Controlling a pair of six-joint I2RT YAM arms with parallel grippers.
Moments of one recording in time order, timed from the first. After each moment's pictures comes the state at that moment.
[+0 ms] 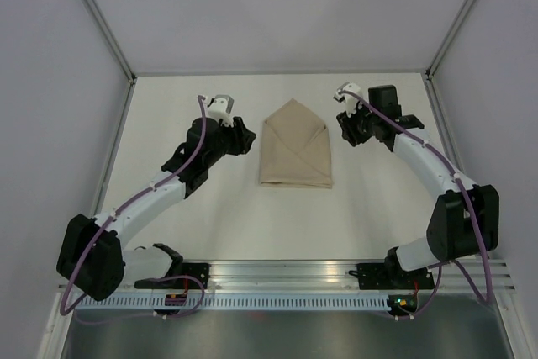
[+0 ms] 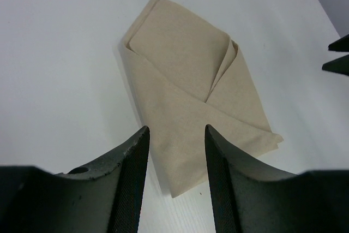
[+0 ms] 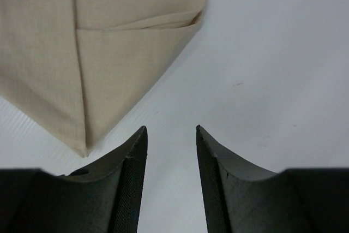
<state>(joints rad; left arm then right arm) -0.52 1.25 0.82 0.11 -0.01 -0.34 0.18 1.50 1.19 -0.48 -0.26 -0.41</state>
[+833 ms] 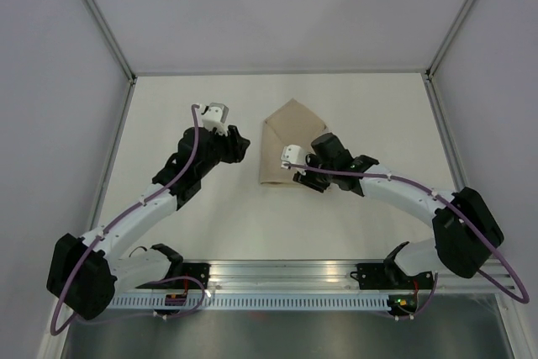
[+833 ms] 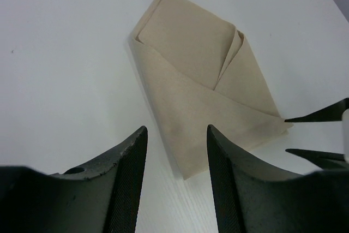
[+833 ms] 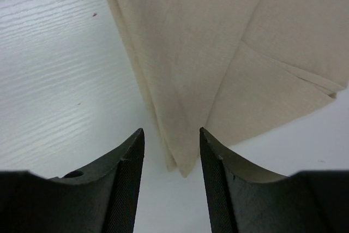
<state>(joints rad) -0.52 1.10 0.72 0.08 -0.02 -0.28 0.65 1.39 0.87 -0.33 -0.14 -0.59</state>
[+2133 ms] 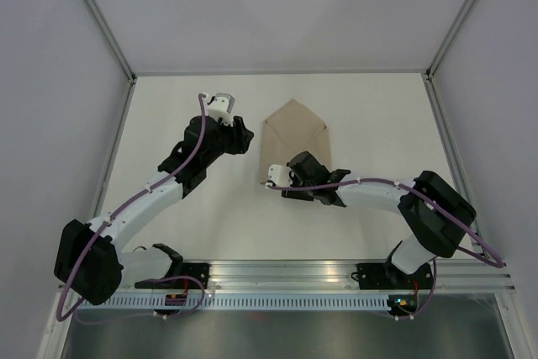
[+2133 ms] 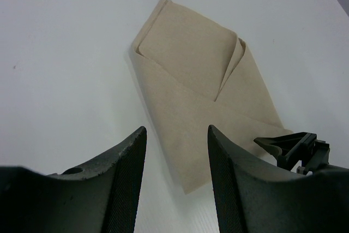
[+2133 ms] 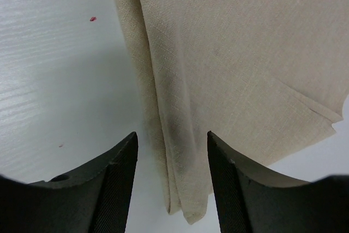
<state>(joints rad) -0.52 1.20 0.83 0.06 -0.02 -0.26 0.84 1.59 0.80 -0.10 0.14 -0.68</state>
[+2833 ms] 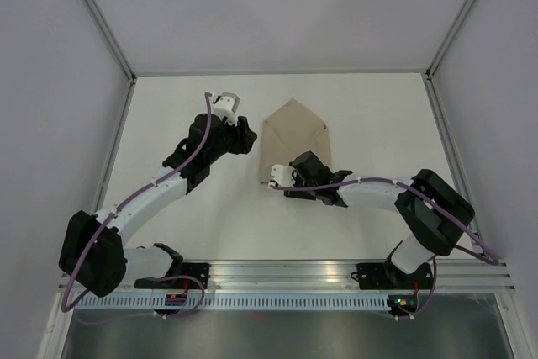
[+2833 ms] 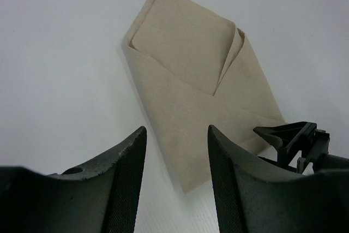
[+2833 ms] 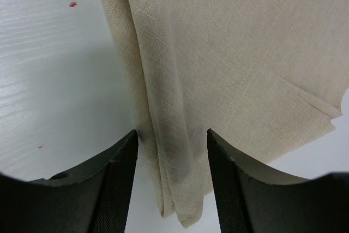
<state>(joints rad) -0.52 1.26 0.85 0.05 0.01 -0.25 0.81 1.60 0.76 -0.03 0.14 -0.71</state>
